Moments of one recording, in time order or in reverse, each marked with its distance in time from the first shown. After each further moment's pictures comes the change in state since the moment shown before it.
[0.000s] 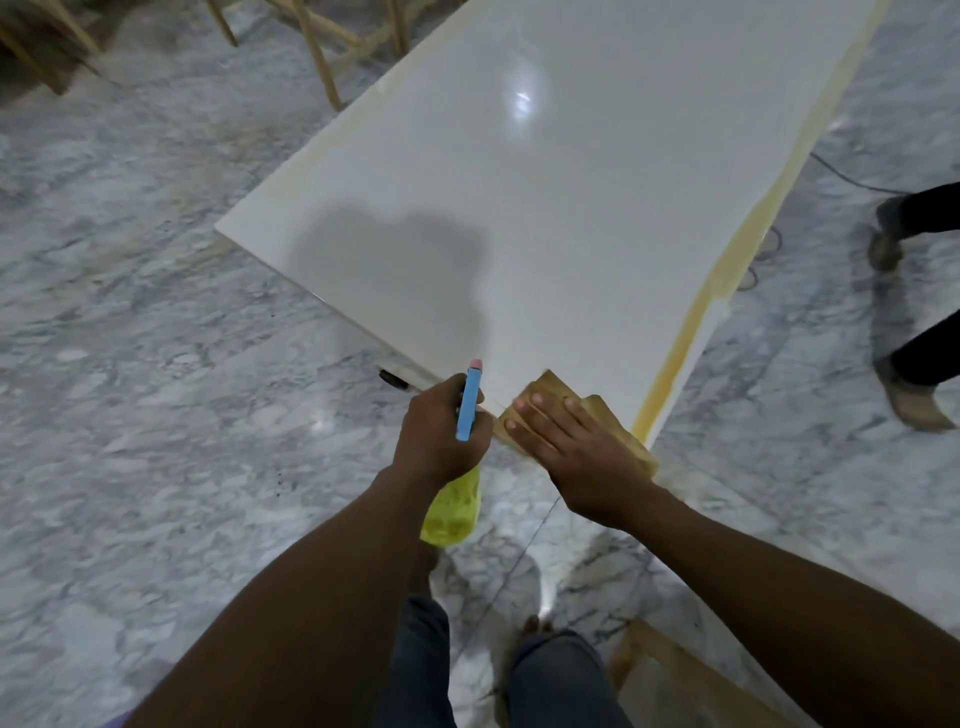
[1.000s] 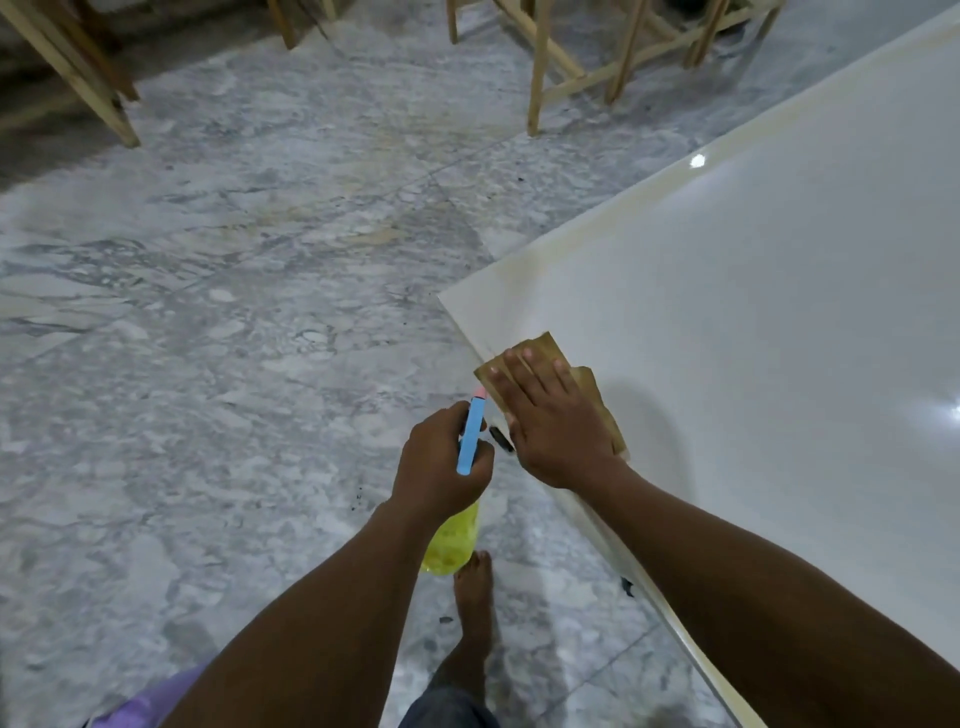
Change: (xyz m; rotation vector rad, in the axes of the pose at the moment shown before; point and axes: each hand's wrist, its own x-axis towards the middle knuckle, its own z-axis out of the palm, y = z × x) left_hand 0.129 -0.153 -0.183 -0.085 0.273 -0.228; right_hand 0.398 -0.065 -0.050 0.036 0.031 -0.128
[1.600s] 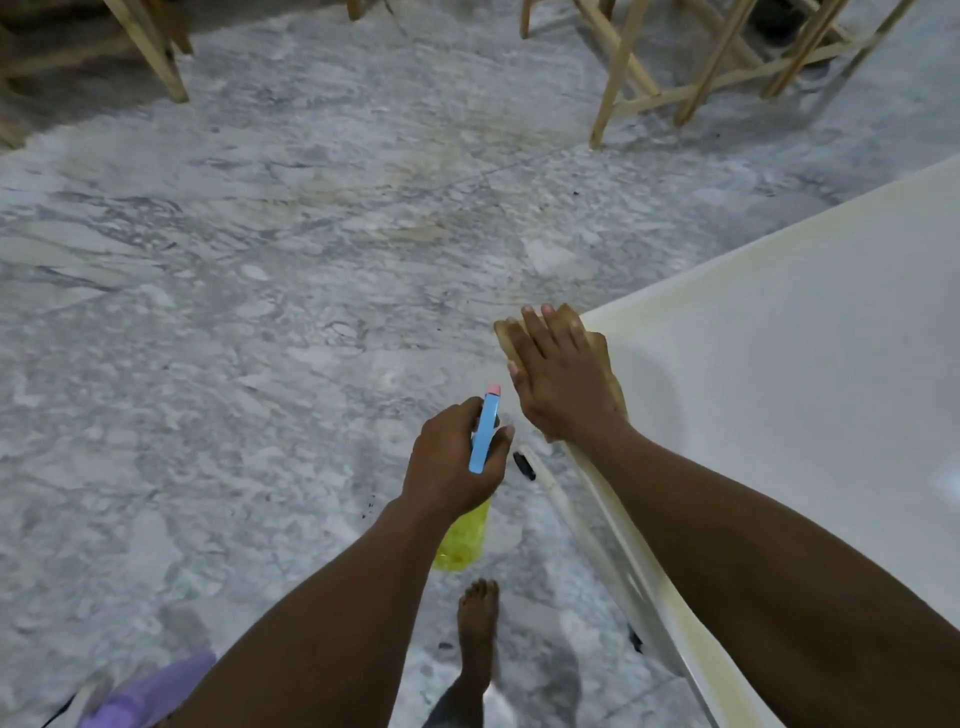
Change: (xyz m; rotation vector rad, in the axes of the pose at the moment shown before) left_hand 0.082 -0.048 -0.049 -0.082 0.097 -0.009; right_hand 0.164 -0.012 -0.010 -0.034 0.018 0.010
